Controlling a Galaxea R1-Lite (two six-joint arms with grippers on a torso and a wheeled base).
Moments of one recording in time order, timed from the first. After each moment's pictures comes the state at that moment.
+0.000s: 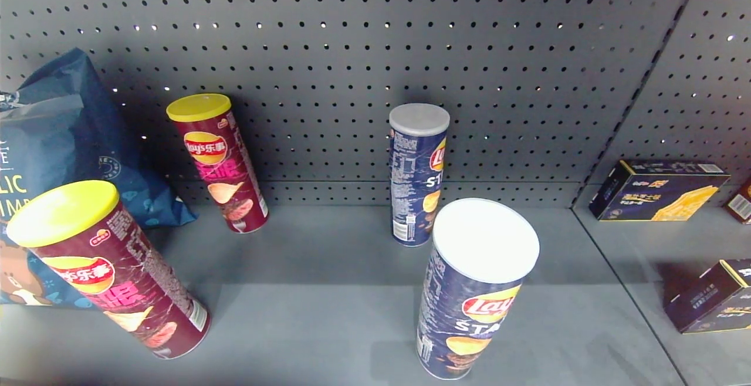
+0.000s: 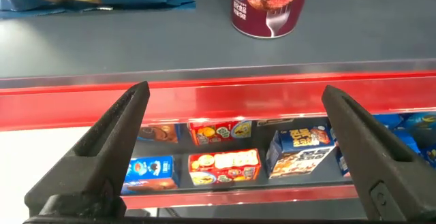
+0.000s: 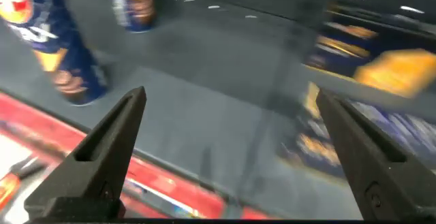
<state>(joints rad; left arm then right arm) -0.08 0.09 0.00 0.00 0.03 0.00 0.22 0.63 -0.46 -0.07 0.24 -0.14</state>
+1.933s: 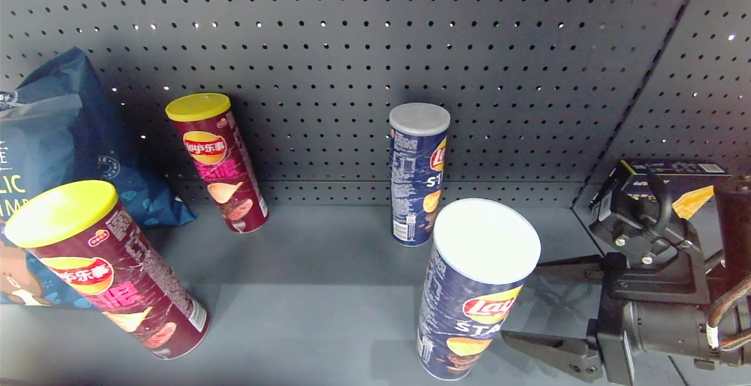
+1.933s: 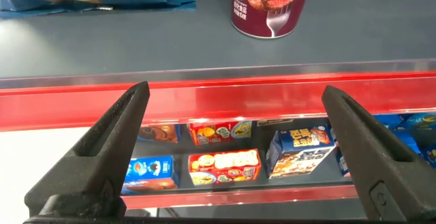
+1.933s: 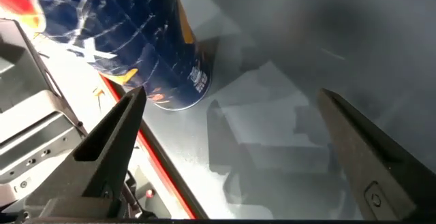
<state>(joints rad) -0.08 0.09 0.00 0.00 0.03 0.00 0.65 1.32 -0.69 -0.14 0.23 -0.15</state>
